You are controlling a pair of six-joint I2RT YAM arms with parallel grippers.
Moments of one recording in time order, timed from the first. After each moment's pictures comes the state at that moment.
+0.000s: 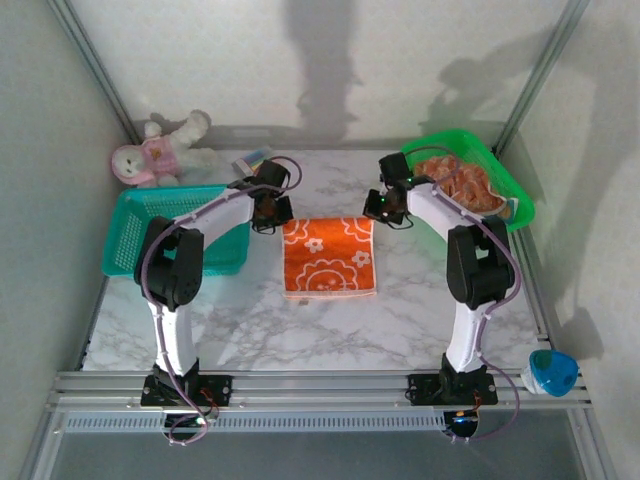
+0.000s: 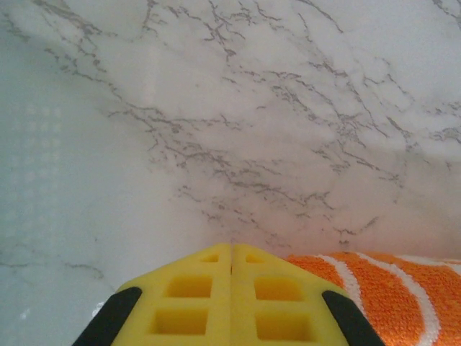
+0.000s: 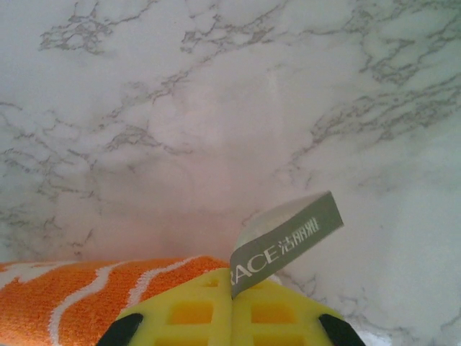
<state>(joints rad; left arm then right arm) -0.39 1.97 1.47 -0.60 0.00 -0.66 0.34 1.93 1.46 -0.62 -0.17 0.53</state>
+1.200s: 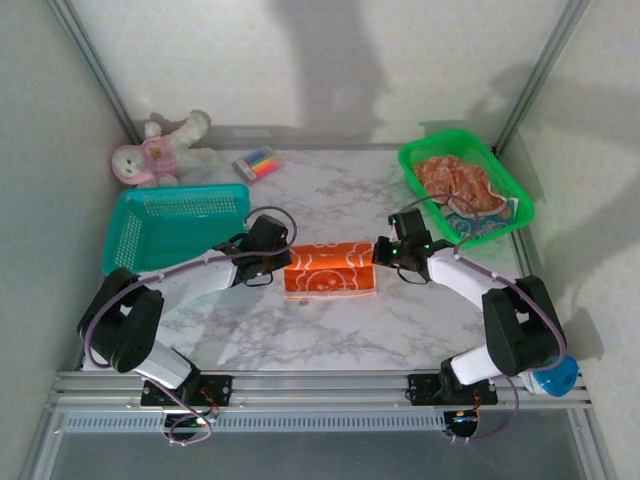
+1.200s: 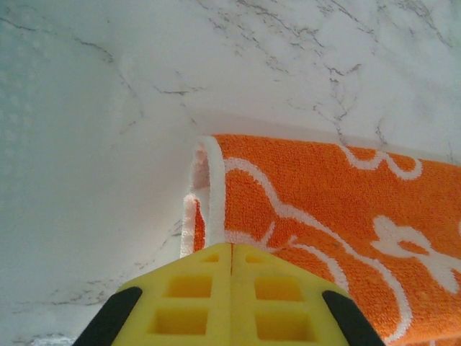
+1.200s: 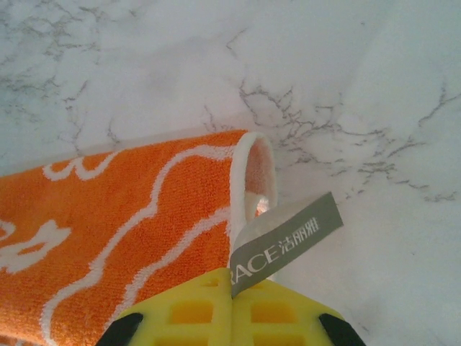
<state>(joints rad) -0.58 1.51 0.84 -0.25 -0.13 -0.85 0.42 1.46 0.77 -0.21 -0.16 0.53</state>
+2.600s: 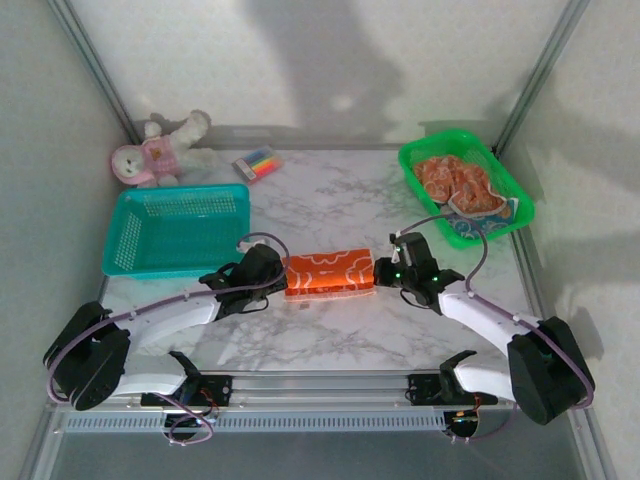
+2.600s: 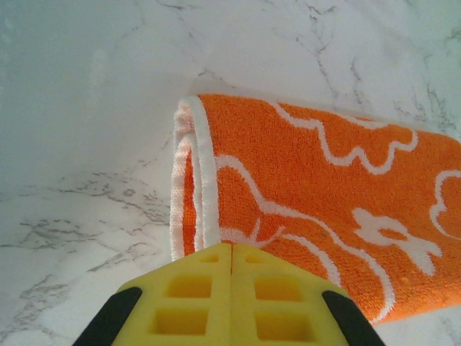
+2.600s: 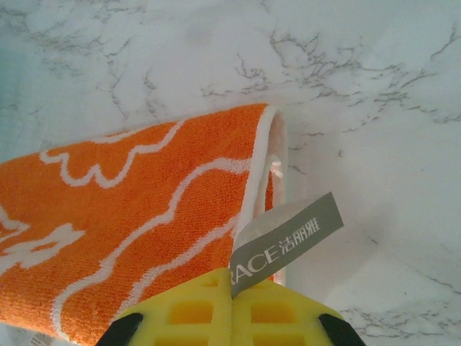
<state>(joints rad) -0.71 1.27 0.62 -0.19 -0.17 -0.96 0.51 1.21 0.56 -0.16 -0.10 0.55</state>
